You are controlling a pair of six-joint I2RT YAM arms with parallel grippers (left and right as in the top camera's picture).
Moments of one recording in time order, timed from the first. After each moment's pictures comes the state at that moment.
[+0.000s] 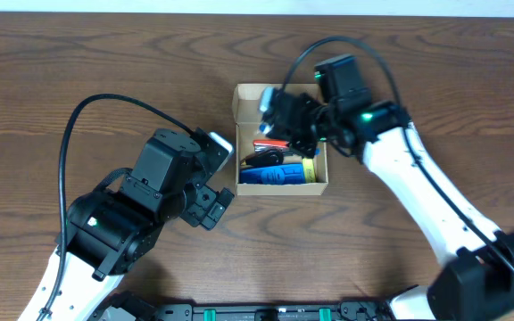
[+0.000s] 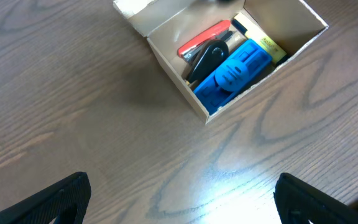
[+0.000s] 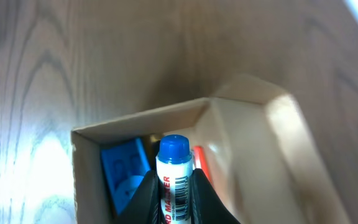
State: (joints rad) left arm -0.57 1.06 1.20 -1.07 0.00 0.11; right arm 0.43 1.64 1.33 -0.67 -0.53 -0.75
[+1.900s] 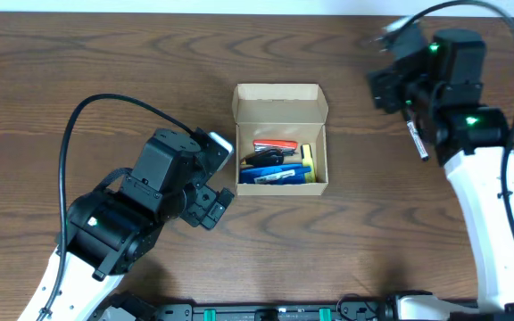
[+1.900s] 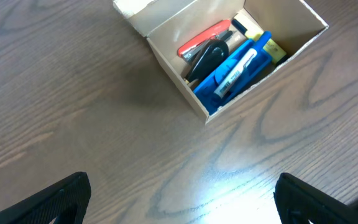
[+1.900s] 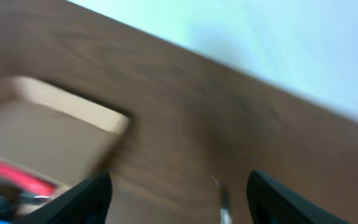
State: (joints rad) left arm -0.57 1.06 1.20 -1.07 0.00 0.11; right arm 0.03 1.44 1.38 -0.63 -0.05 -0.25
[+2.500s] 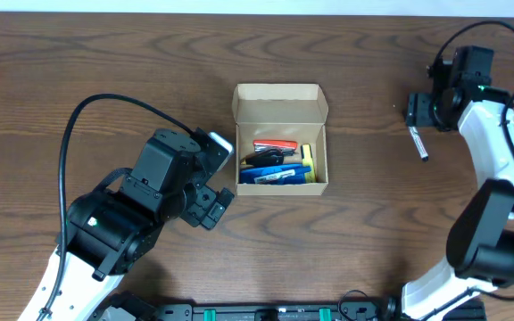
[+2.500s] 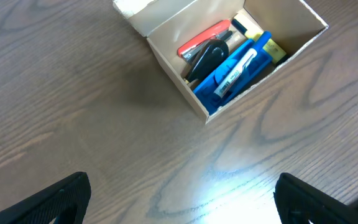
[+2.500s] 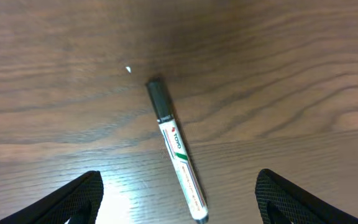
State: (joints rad) left arm -0.57 1.06 1.20 -1.07 0.00 0.11; right arm -0.23 1.84 1.38 -0.68 0.02 -0.15
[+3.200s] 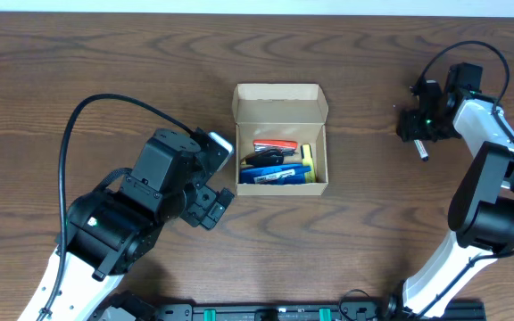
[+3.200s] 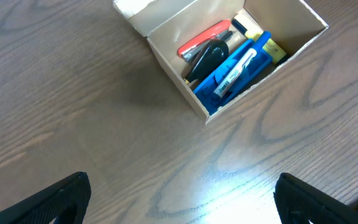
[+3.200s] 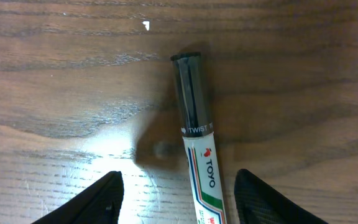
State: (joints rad) left arm -0.57 1.06 1.20 -1.07 0.00 0.11; right arm -0.28 2.04 1.38 -0.63 -0.15 -0.32
